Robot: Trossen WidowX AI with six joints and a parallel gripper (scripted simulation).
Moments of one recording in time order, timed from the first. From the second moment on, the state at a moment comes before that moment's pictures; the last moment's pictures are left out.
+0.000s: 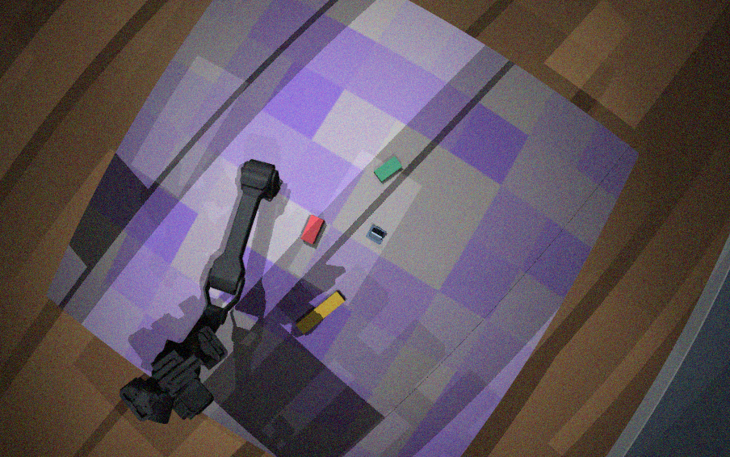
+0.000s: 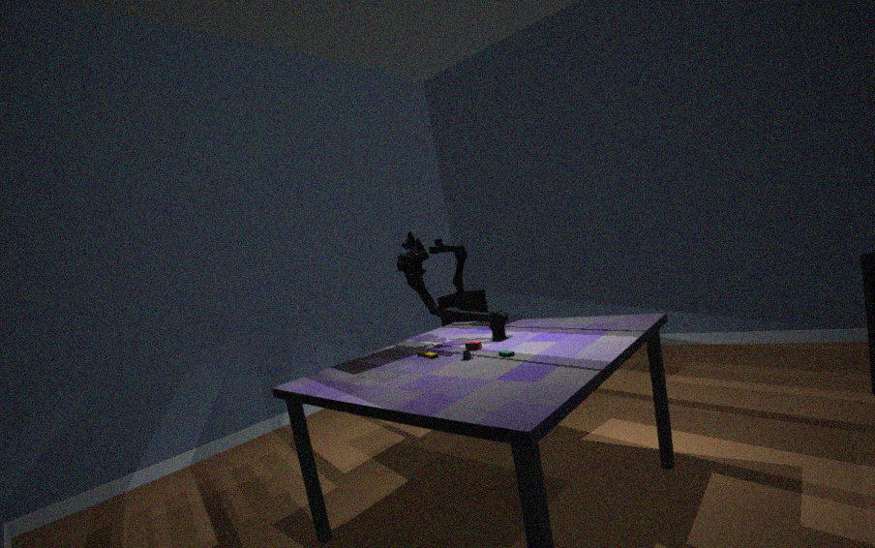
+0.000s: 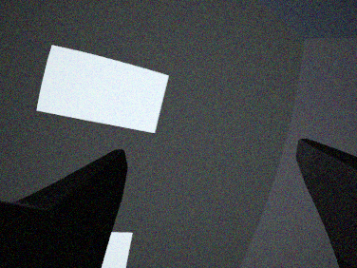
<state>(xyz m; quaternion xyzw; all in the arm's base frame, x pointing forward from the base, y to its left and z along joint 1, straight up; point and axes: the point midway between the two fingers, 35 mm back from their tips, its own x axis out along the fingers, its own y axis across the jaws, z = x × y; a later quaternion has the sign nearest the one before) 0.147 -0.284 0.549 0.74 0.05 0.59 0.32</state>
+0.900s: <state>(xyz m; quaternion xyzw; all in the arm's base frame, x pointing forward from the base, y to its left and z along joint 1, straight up) 0.072 -0.136 0.599 0.54 0.00 0.59 0.60</state>
